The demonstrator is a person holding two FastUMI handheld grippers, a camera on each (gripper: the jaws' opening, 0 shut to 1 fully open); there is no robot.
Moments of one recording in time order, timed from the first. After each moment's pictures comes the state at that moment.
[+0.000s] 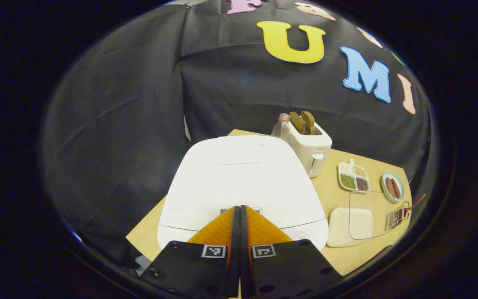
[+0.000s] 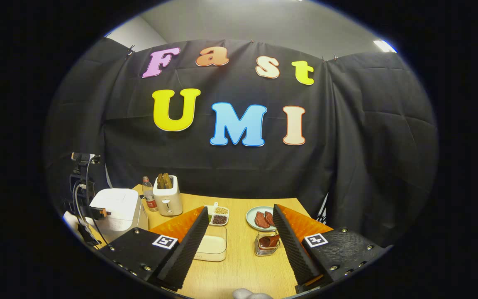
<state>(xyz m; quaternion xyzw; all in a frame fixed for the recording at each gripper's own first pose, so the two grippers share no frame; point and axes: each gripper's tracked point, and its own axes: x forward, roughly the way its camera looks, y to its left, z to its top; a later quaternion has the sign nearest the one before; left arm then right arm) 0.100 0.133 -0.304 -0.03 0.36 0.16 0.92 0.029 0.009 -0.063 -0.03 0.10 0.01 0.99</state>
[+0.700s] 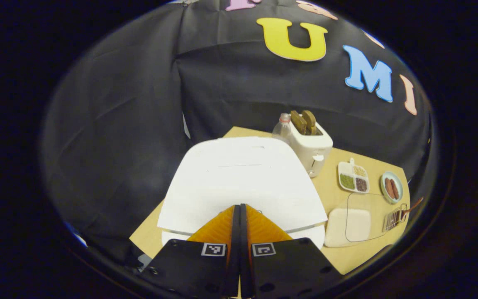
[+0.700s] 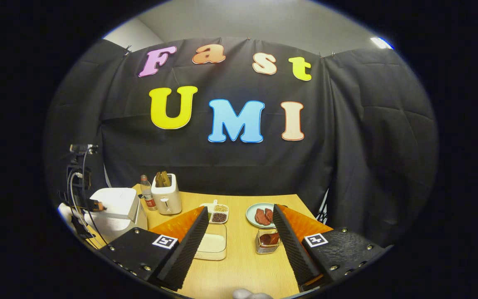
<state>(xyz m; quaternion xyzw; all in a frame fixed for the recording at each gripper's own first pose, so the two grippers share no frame) 0.127 0.145 -0.247 -0.02 0.29 0.17 0.94 0.033 0.006 -0.073 -0.02 0.10 0.01 0.99</state>
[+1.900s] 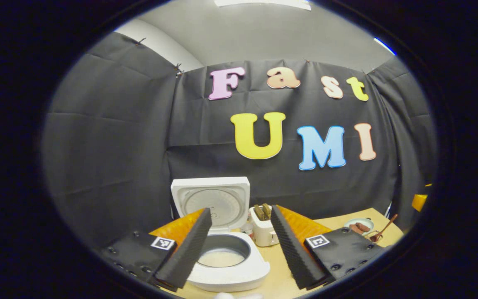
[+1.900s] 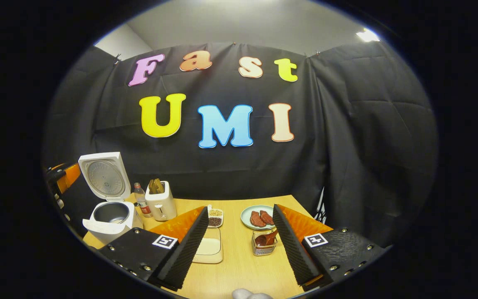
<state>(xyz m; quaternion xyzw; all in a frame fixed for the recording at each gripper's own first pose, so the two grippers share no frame) 0.038 0.064 -0.061 0.01 0.02 0.09 1.00 0.031 -0.021 -0.087 0.01 0.07 -0.02 1.00</state>
